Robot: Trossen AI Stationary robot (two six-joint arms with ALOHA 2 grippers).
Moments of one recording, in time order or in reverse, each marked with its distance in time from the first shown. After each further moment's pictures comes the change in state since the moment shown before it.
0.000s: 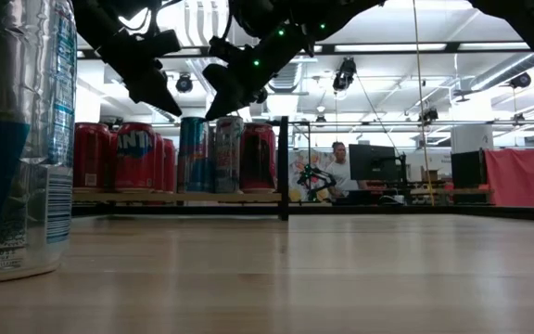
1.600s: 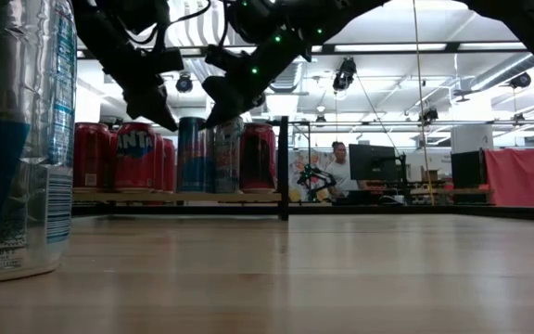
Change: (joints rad) left arm -0.006 0.071 -0.002 -0.044 -0.043 -0.023; right arm 0.010 0.026 0.002 0.001 0.033 -0.061
